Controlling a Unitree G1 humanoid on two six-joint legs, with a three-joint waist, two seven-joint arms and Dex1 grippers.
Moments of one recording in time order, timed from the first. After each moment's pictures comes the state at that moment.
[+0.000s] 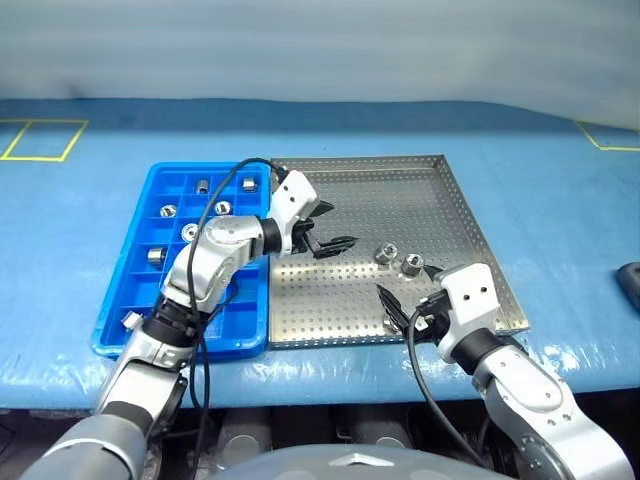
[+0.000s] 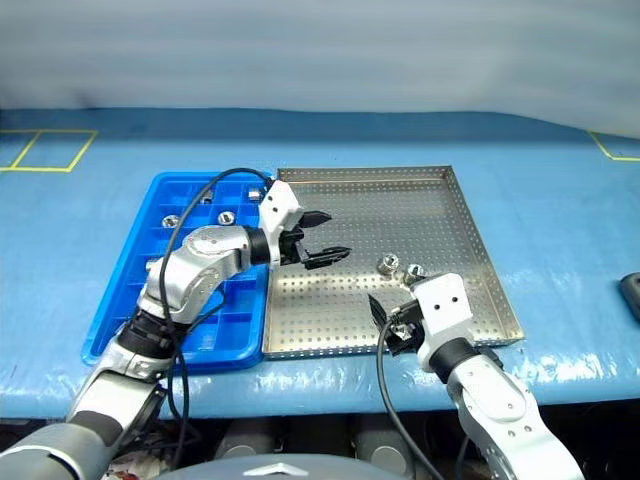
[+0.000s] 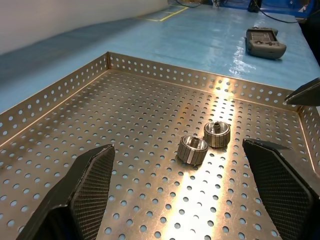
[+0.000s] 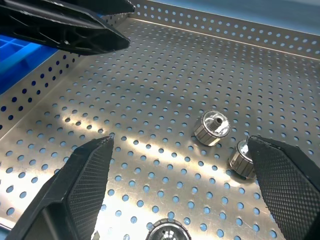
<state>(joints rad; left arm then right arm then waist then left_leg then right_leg) -0.62 0.31 -0.31 0.04 -0.30 0.58 -0.74 0.32 -0.36 0.00 -1.00 0.31 0.86 0.14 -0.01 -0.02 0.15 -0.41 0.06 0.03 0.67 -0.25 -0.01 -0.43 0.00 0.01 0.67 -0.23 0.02</state>
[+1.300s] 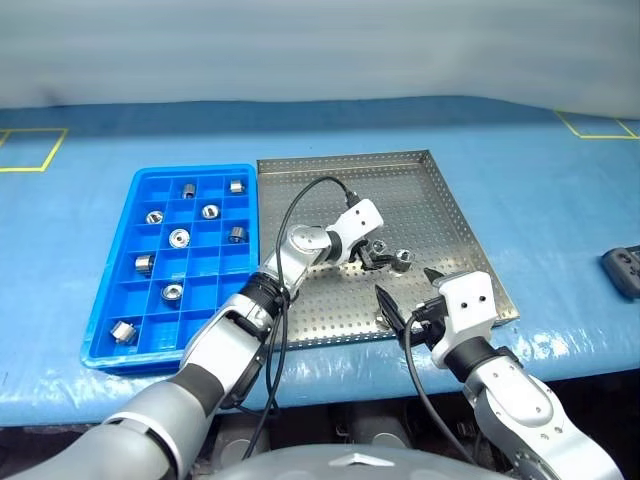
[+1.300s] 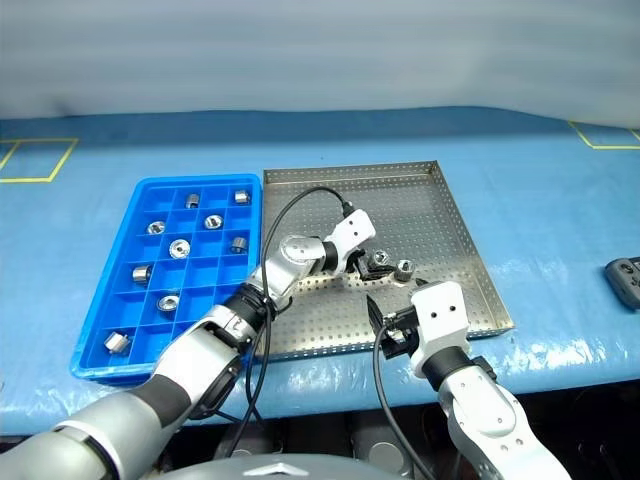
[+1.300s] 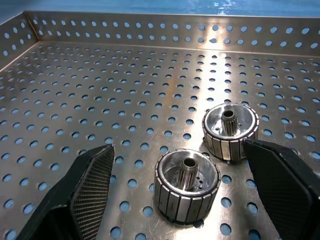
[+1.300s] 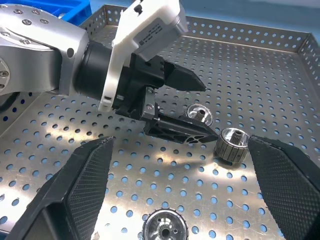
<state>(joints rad) -0.86 -0.07 -0.36 0.91 0.04 0.08 -0.69 0.36 -0.39 0.08 -1.00 0.33 0.77 0.01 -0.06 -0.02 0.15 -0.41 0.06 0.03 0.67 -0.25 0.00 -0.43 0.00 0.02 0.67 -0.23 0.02</state>
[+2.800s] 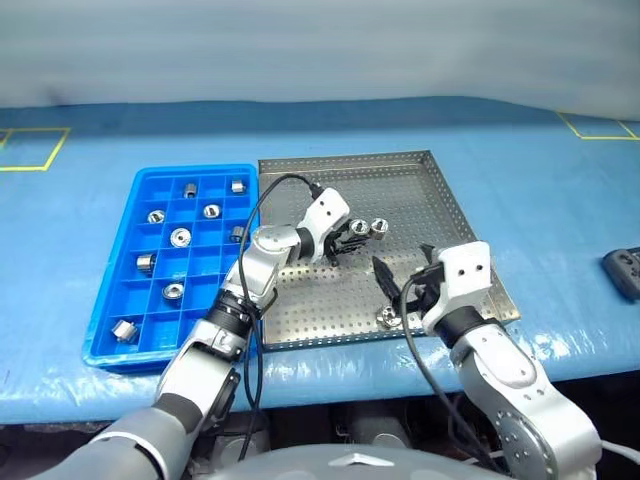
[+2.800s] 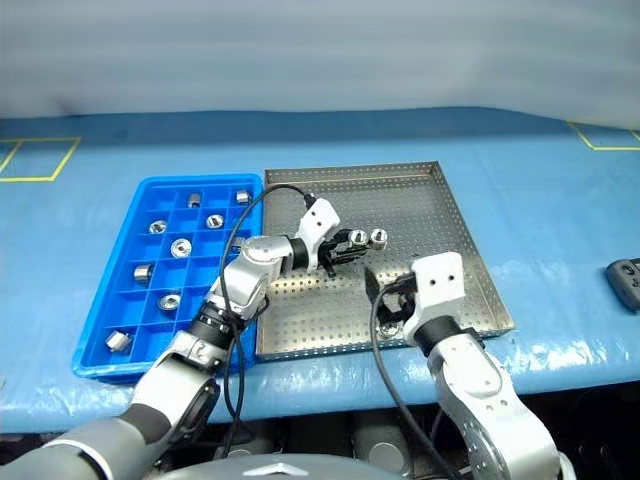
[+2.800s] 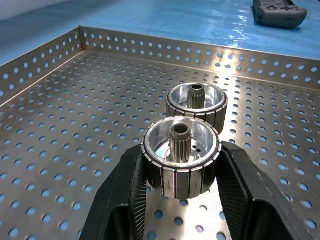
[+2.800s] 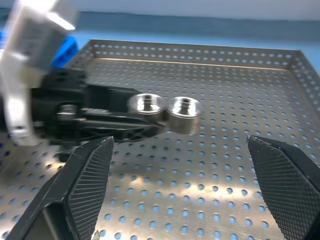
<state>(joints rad) -0.64 0.05 -0.25 0.37 -0.01 0.36 -0.74 0.17 -0.21 0.00 -0.91 0.34 0.86 -0.03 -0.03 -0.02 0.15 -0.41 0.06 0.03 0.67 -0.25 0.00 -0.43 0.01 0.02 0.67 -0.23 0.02</state>
